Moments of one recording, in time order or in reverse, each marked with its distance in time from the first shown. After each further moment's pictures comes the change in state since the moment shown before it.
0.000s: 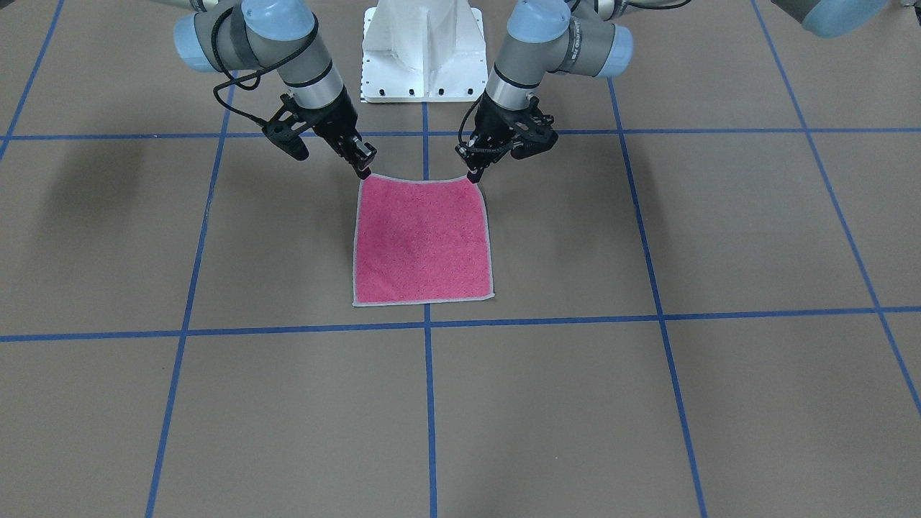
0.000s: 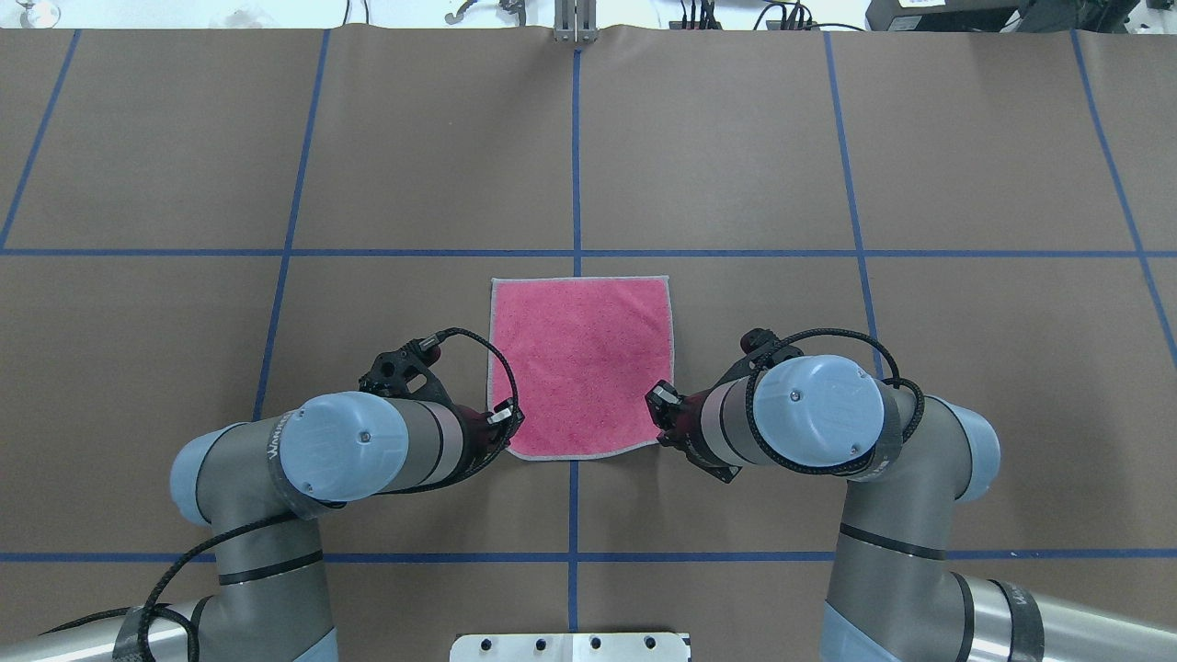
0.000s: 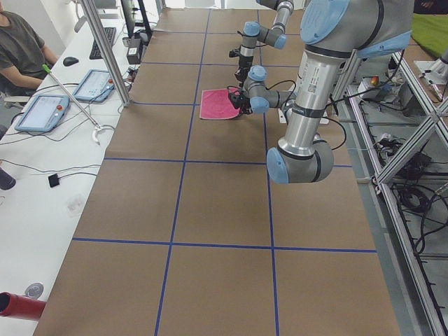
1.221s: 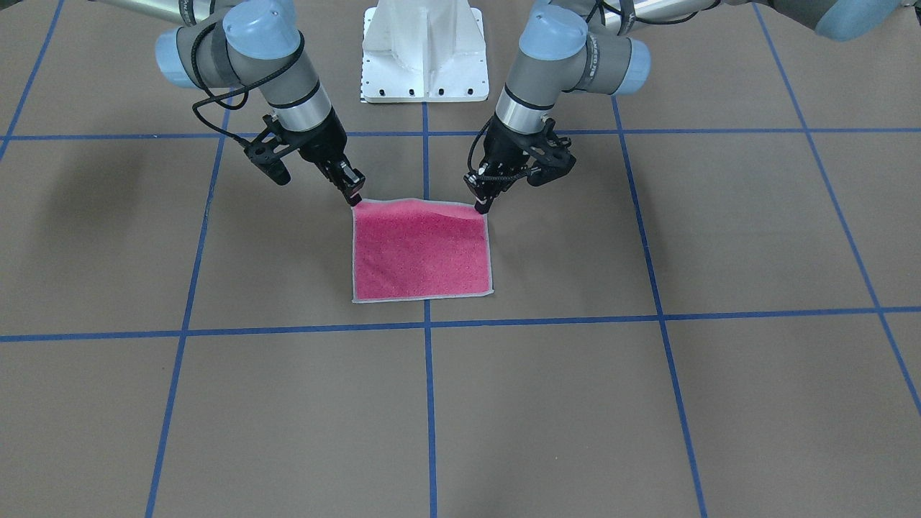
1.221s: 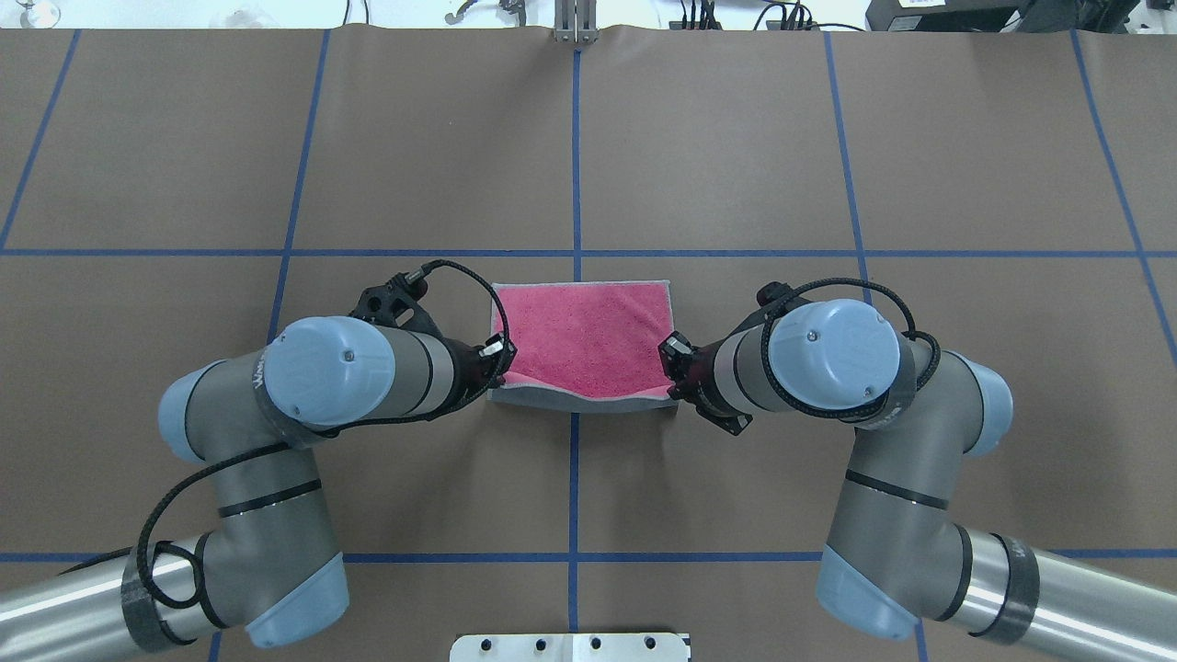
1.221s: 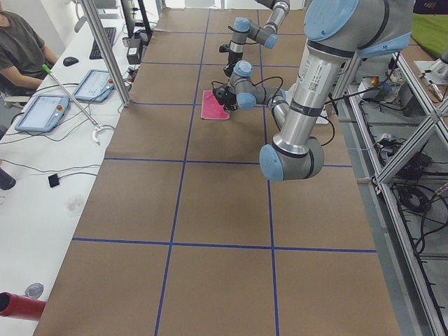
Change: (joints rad) left arm -0.145 -0.070 0.071 -0.001 -0.034 0.018; right arm 0.125 0.059 -0.075 0.005 0.035 -0.008
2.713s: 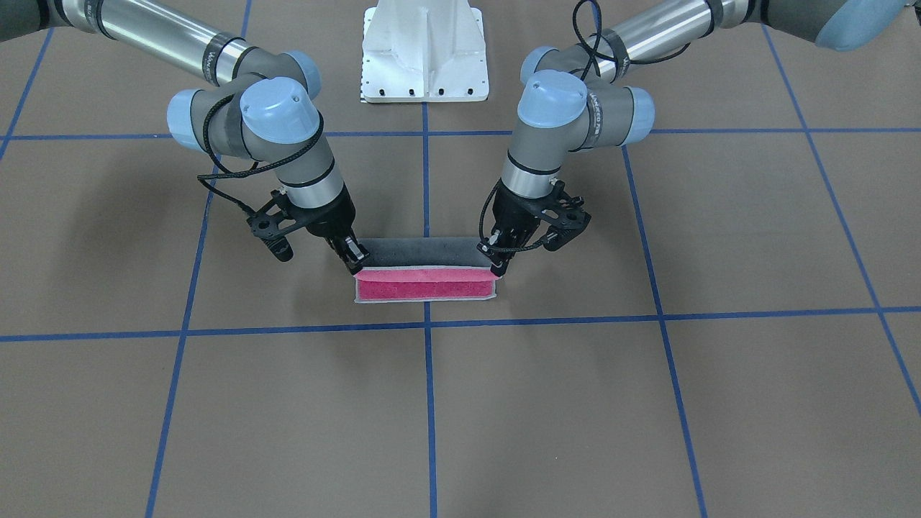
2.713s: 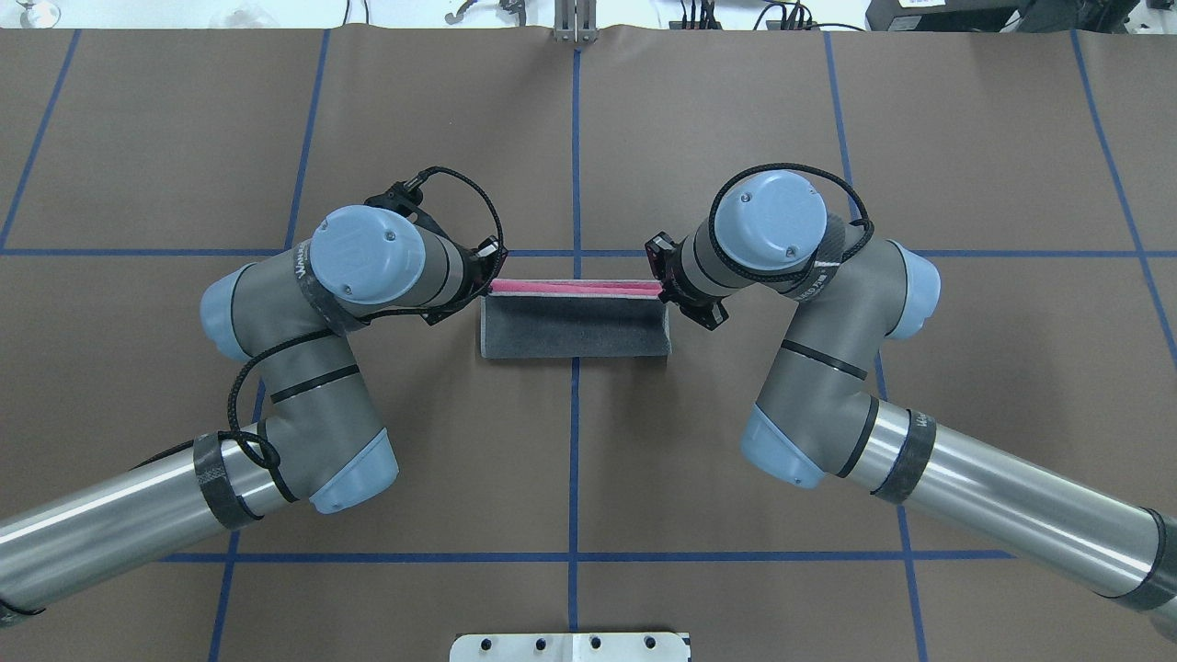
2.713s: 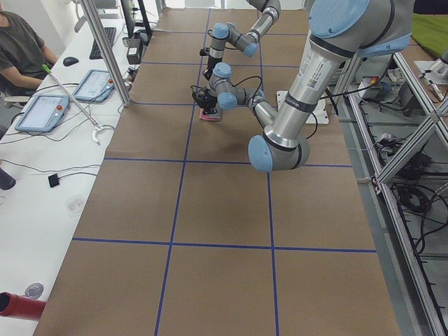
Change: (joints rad) left arm -0.106 -0.115 0.204 -0.012 -0.016 0.000; right arm 0.116 0.164 -0.250 0.007 0.049 -0.040
